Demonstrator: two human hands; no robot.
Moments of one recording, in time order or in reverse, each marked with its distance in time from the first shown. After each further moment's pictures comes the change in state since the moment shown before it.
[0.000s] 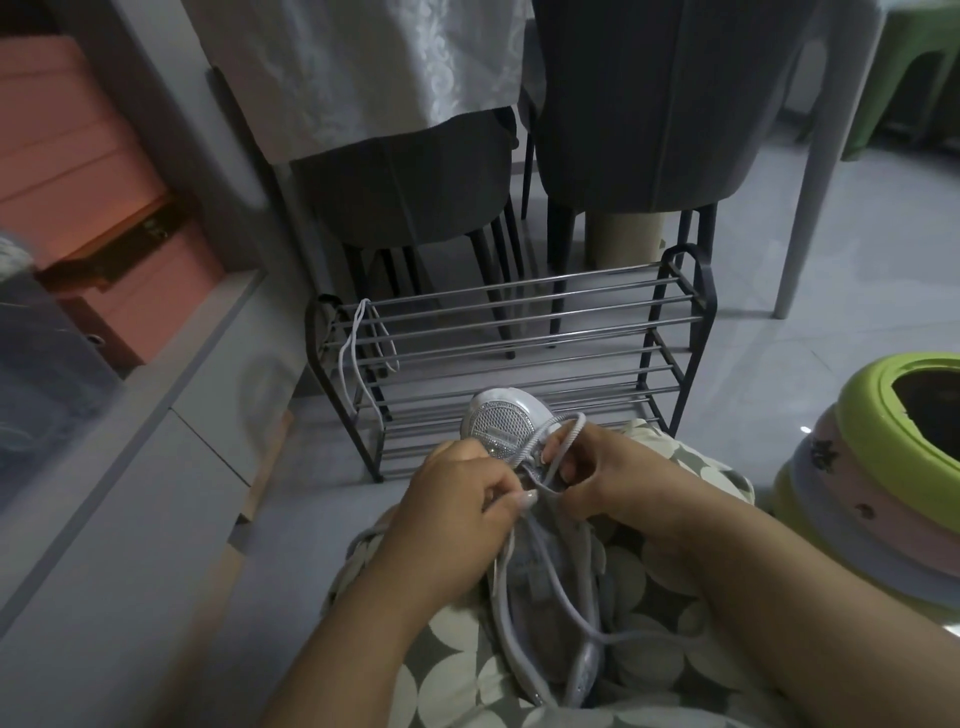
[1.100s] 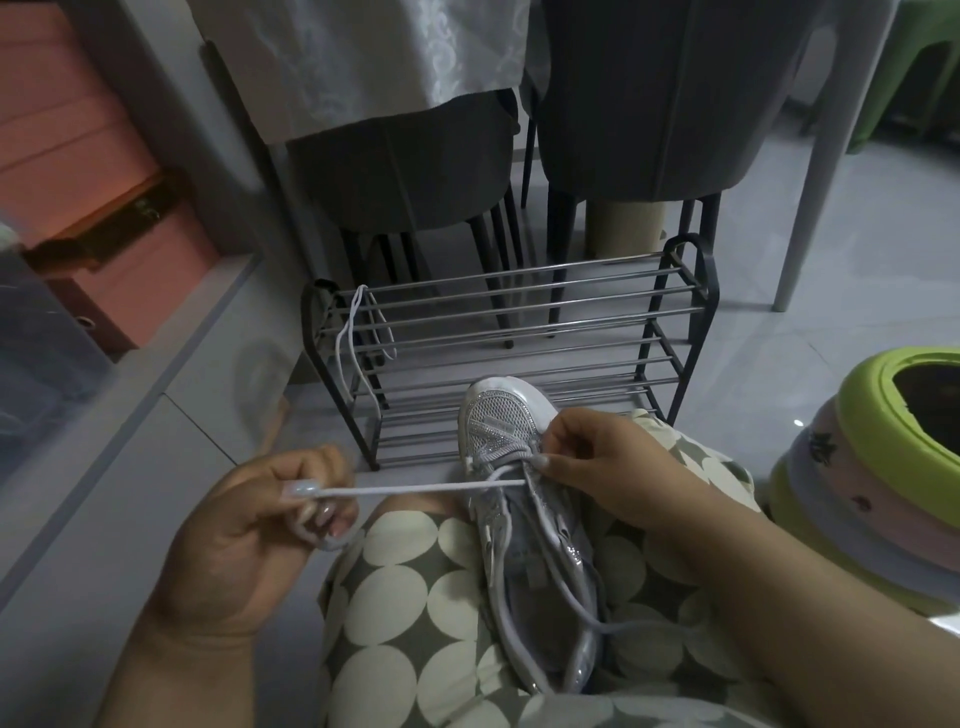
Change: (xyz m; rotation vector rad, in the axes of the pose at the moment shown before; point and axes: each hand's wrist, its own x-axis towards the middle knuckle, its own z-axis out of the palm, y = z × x) left_hand -0.041 -0.064 -0.079 -1.194 -0.029 -0.023; right_hand 0.006 0.006 0.006 -0.225 0.208 -0.200
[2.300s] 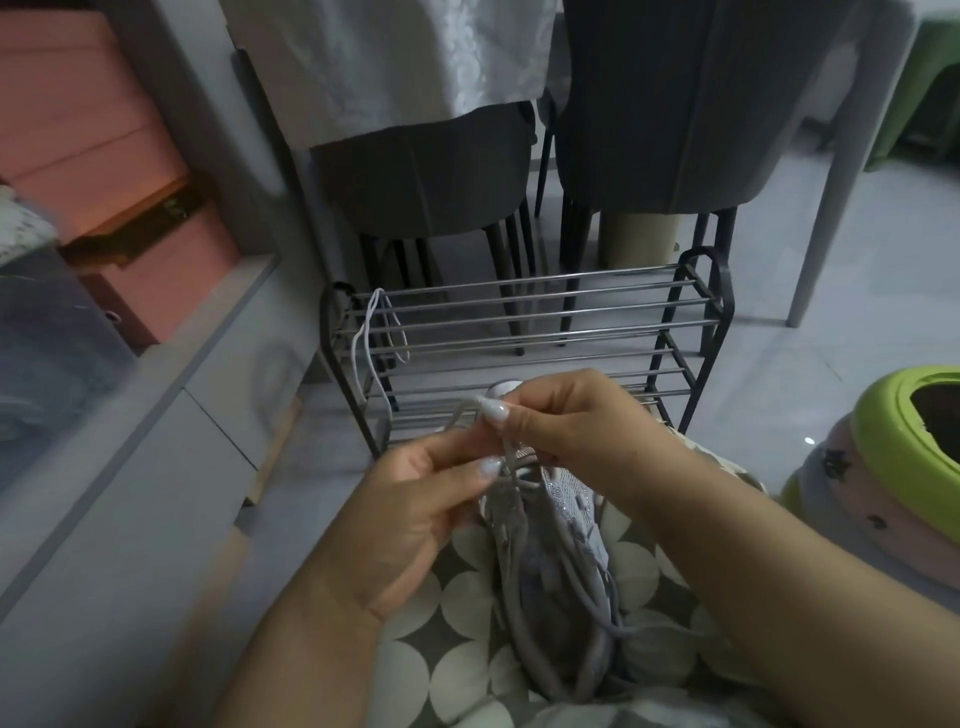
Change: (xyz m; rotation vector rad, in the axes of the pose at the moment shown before) left_hand 0.021 -0.009 0.082 -0.103 0.094 -0.312; right_hand 0.002 -0.063 0.001 0.479 -0.186 -0.145
